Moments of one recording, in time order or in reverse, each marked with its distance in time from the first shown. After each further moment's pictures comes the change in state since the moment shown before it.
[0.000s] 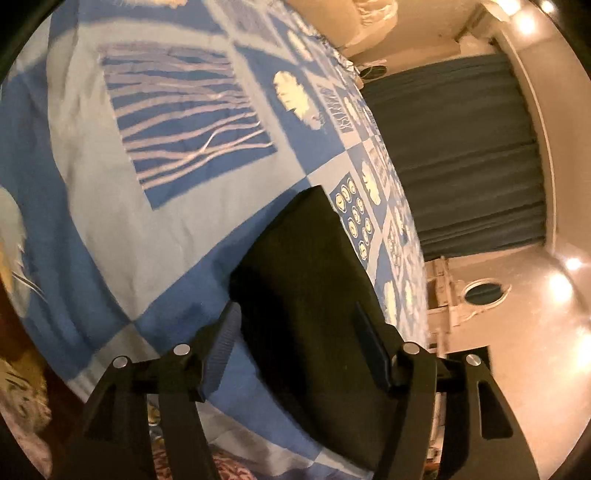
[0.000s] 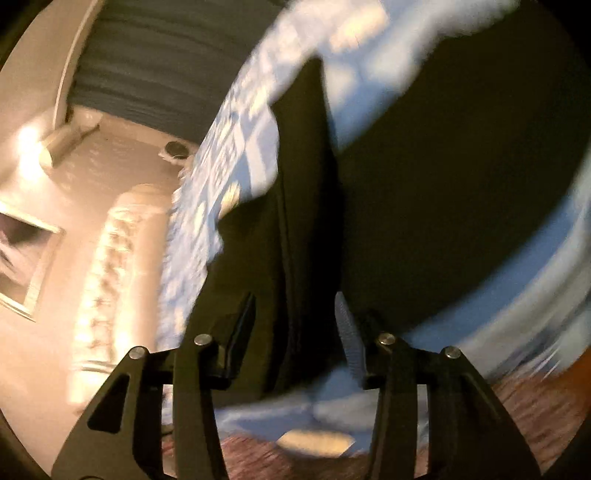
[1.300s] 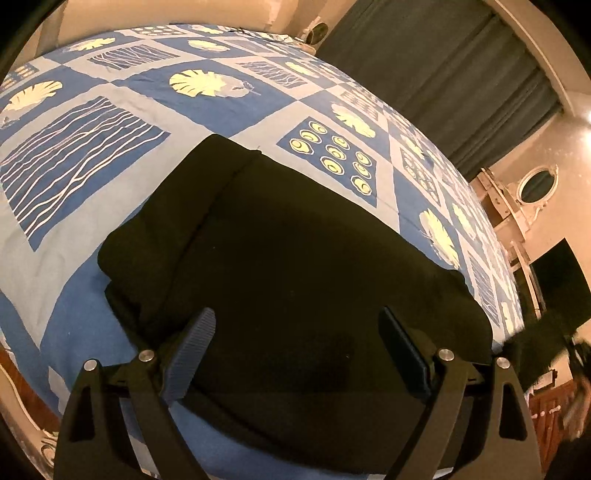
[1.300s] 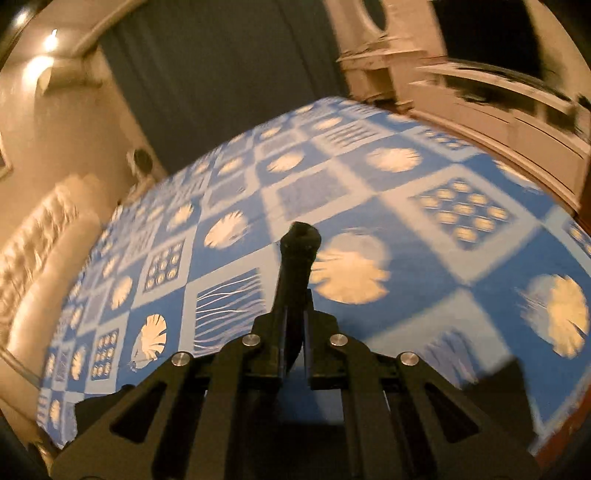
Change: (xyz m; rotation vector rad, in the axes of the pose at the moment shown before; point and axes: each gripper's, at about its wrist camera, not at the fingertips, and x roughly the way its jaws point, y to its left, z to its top) left arm 0.084 -0.069 -0.050 0.441 0.031 0.244; right arm -0.073 0.018 0.228 -0.374 -0.270 -0.300
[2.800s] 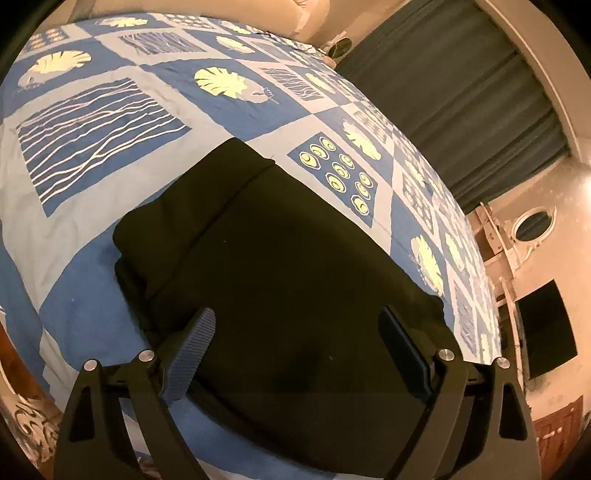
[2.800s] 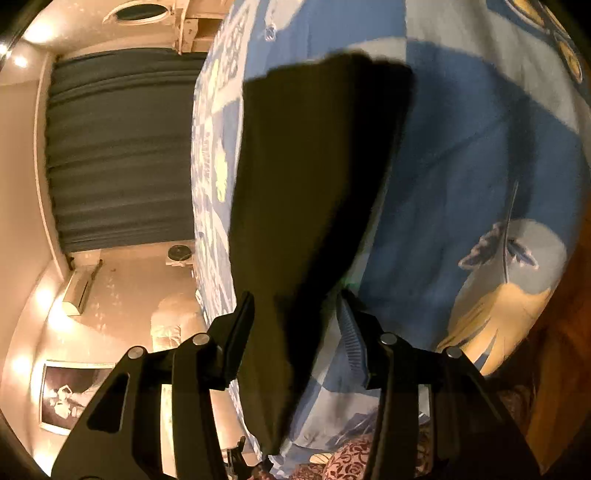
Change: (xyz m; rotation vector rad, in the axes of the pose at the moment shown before) left arm -0.015 0.006 0.000 -0.138 -0.039 -0.042; right arm -0.013 -0.204 -0.205 0.958 0.236 0.355
